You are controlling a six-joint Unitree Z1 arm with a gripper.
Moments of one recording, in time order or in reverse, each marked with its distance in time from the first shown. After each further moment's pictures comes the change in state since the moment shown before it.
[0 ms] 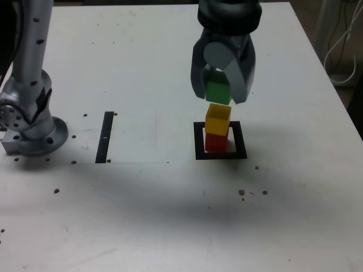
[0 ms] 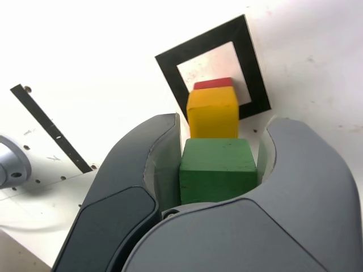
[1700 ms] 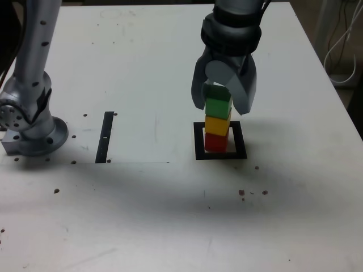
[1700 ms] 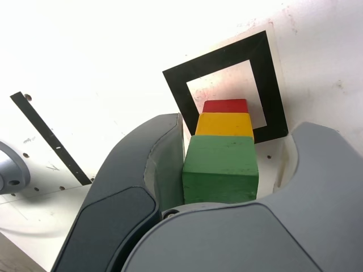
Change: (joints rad) arm 0.011 0.049 0.065 -0.059 0.019 -0.014
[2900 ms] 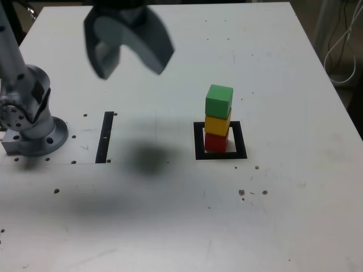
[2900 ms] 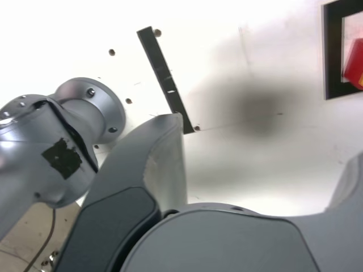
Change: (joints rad) arm 0.060 -0.499 0.431 0.085 -0.061 -0.001
